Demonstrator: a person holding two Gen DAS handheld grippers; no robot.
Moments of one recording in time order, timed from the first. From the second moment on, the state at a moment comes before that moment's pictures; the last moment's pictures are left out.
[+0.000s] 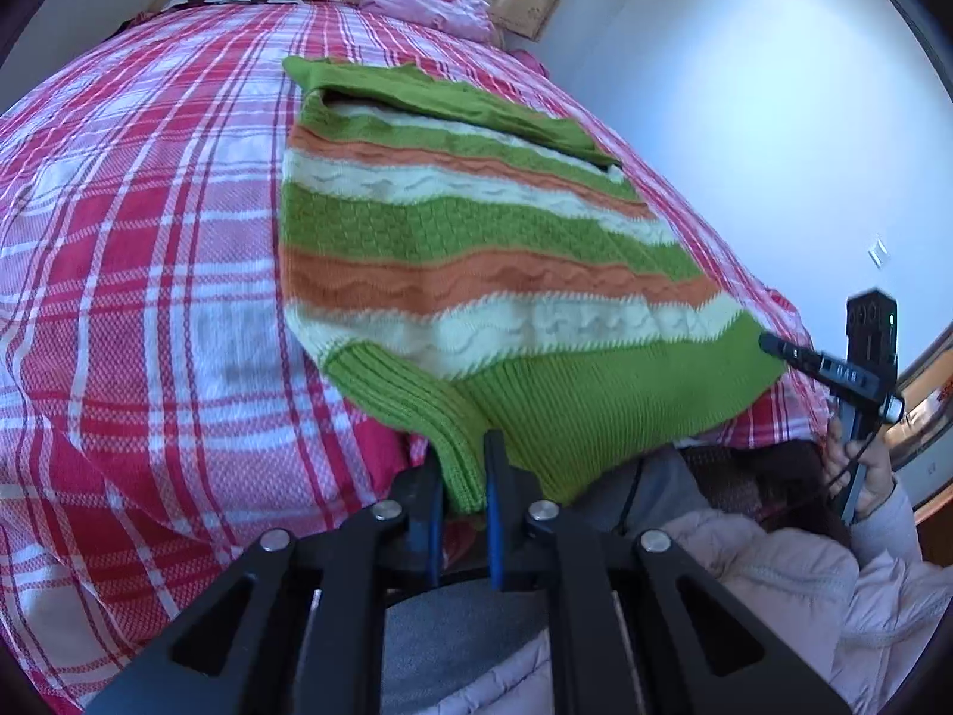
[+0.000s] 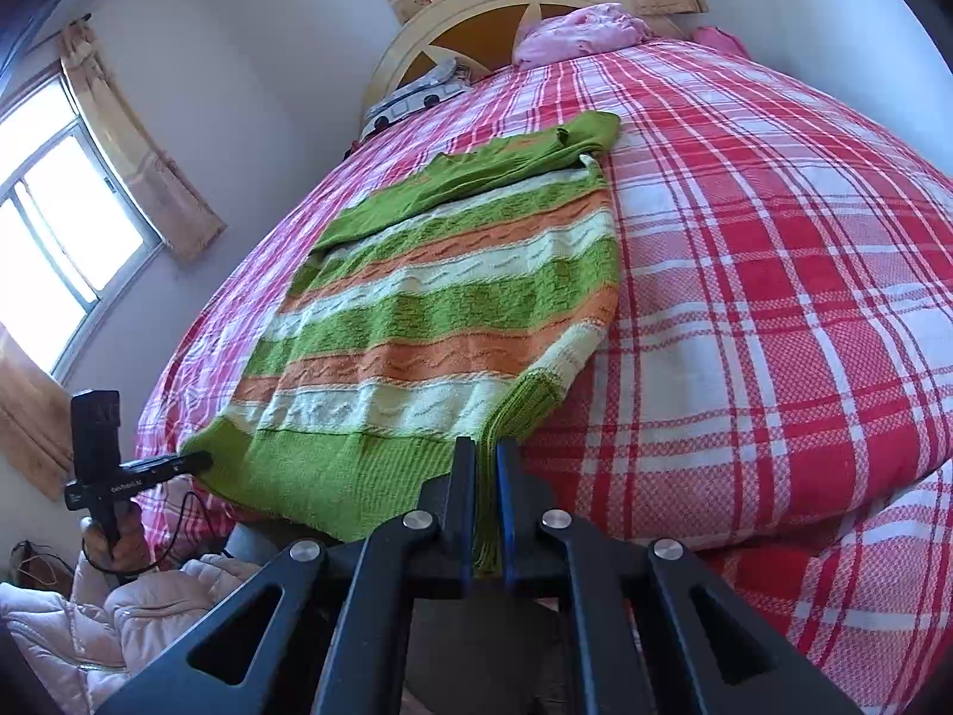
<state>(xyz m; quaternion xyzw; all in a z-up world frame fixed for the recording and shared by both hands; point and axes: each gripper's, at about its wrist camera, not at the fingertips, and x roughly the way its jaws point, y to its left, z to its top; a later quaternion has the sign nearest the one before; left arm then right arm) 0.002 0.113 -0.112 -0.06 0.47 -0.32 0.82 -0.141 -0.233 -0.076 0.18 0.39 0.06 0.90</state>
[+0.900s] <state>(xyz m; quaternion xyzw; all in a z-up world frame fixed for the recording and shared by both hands) 0.023 0.112 -0.137 -0.10 0.48 -0.29 0.82 -0.149 -0.242 -0.107 0.17 0.42 0.04 0.89</state>
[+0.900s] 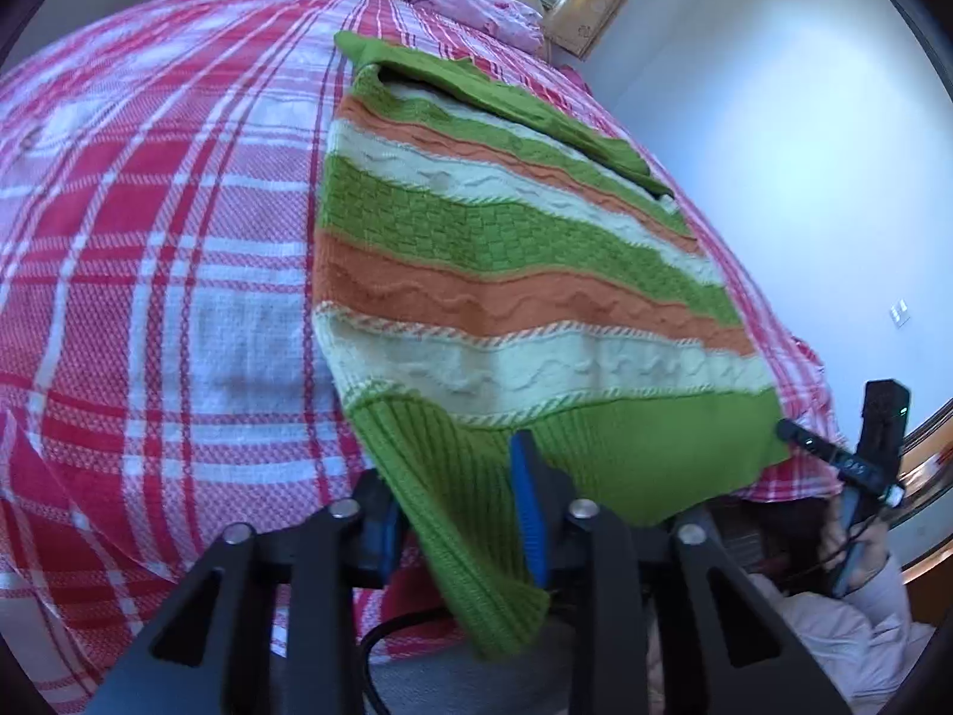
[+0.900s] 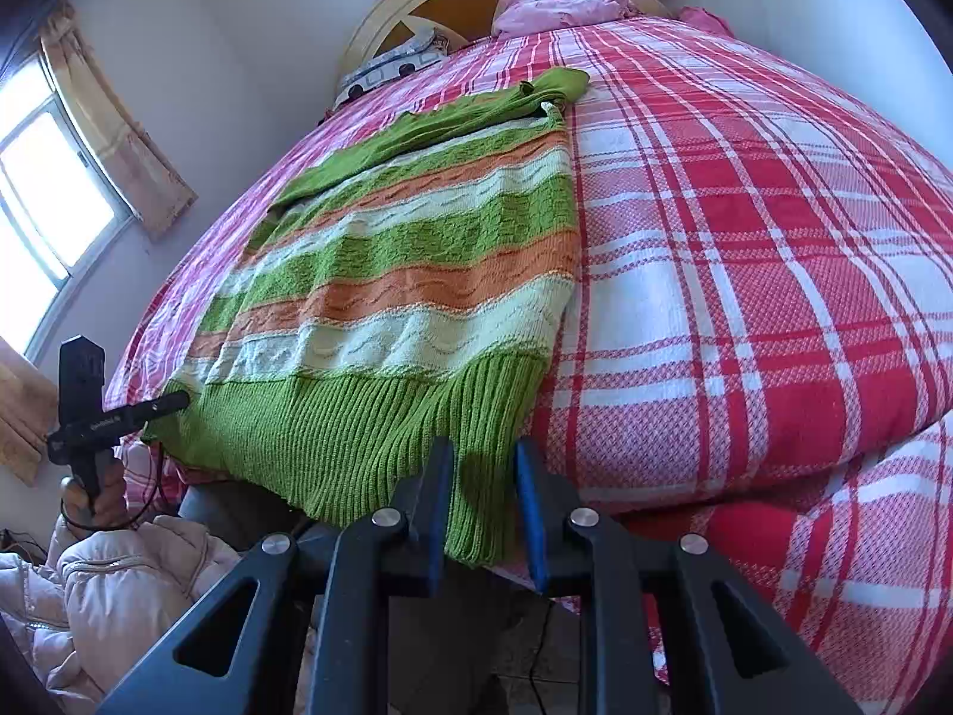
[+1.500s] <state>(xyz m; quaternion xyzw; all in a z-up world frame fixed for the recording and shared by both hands) 0.067 0.102 -0.081 -0.09 0.44 -0.31 0.84 -0.098 -0.257 -0.065 0.27 0.36 0.12 0.88</state>
